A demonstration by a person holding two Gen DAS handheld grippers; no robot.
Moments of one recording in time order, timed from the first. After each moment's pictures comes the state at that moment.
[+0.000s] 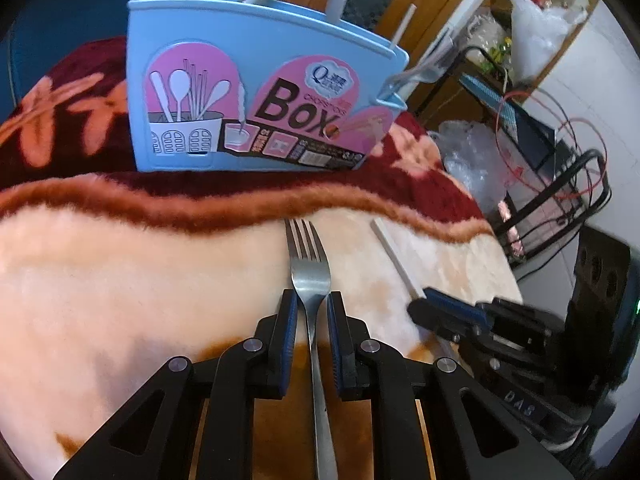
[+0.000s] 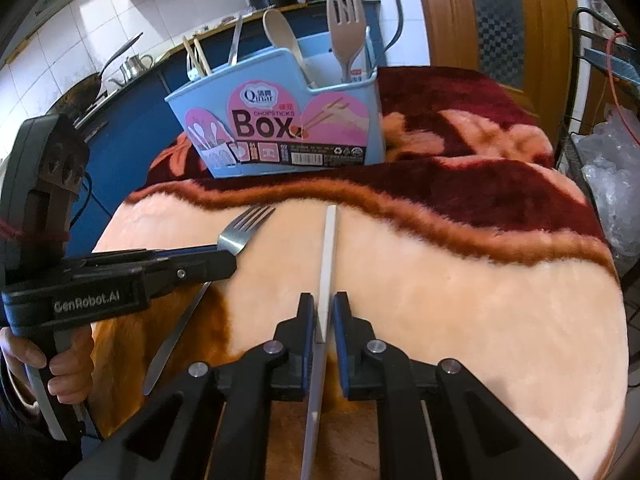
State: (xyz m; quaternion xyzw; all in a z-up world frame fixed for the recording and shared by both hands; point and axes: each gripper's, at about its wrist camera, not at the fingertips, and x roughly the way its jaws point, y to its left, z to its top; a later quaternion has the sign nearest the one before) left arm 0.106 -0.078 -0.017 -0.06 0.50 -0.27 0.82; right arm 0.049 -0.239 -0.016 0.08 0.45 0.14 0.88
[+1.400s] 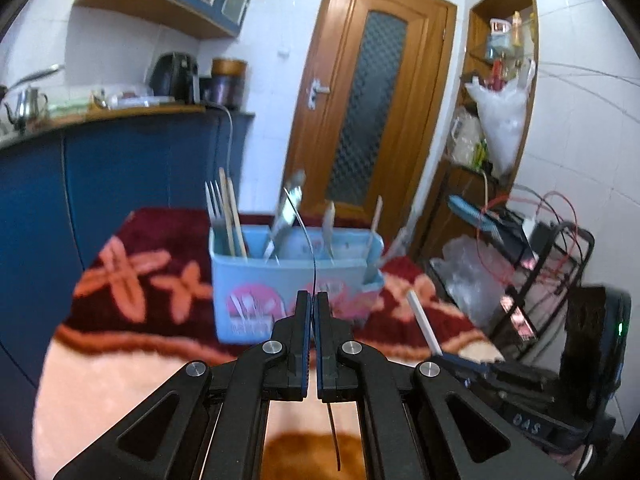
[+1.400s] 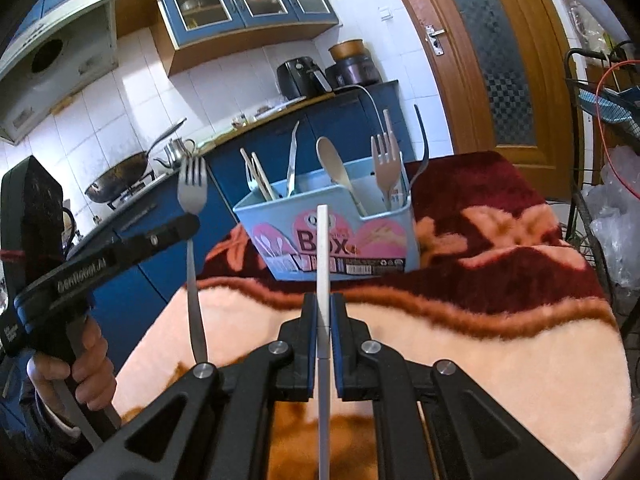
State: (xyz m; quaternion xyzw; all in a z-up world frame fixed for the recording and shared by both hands) left arm 0.069 -0.035 0.086 -0.05 0.24 -0.21 0.95; right arm 0.026 -0.244 0.037 0.15 0.28 0.18 0.93
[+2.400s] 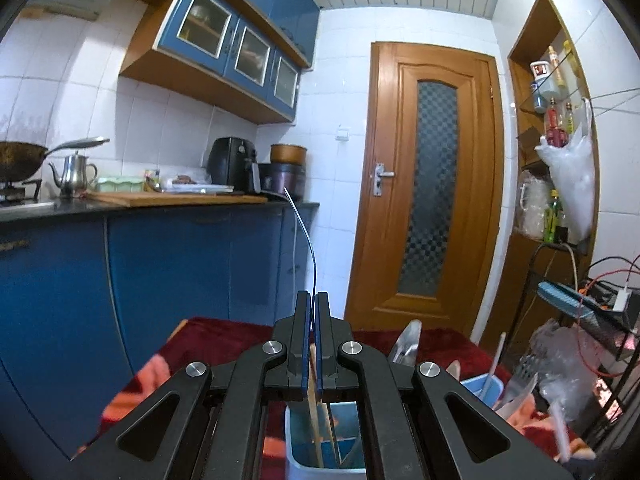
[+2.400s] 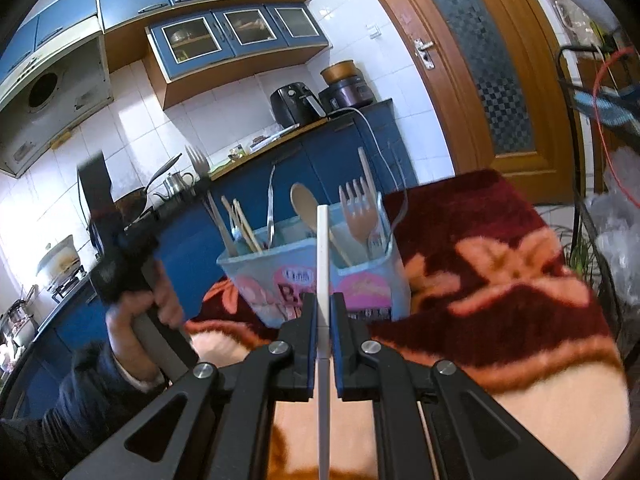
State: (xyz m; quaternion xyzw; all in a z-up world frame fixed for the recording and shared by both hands) left arm 0.174 -0.029 0.103 -0.04 0.09 -0.09 0.99; right arm 0.055 -0.271 0.047 0.18 0.24 0.17 0.94
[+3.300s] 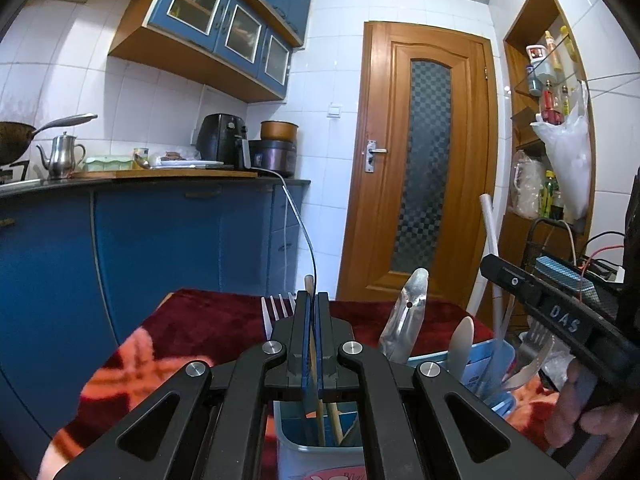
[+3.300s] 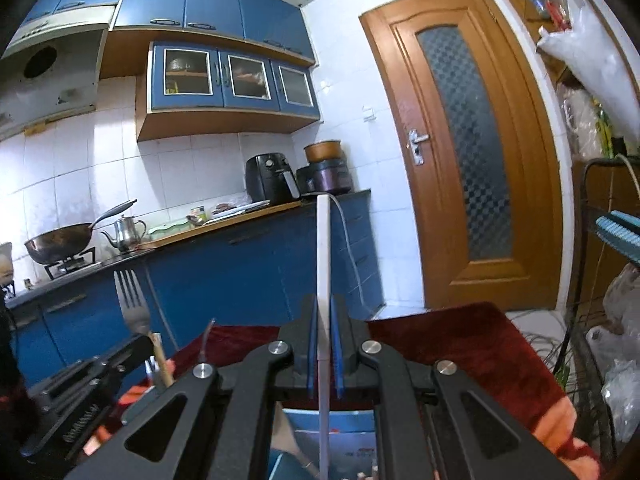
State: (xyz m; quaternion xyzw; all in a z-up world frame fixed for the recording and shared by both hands) left arm 0.183 -0.031 0.074 -0.04 0.12 -0.11 0.99; right arm 0.175 -0.235 0.080 0.10 0.10 0.07 0.99
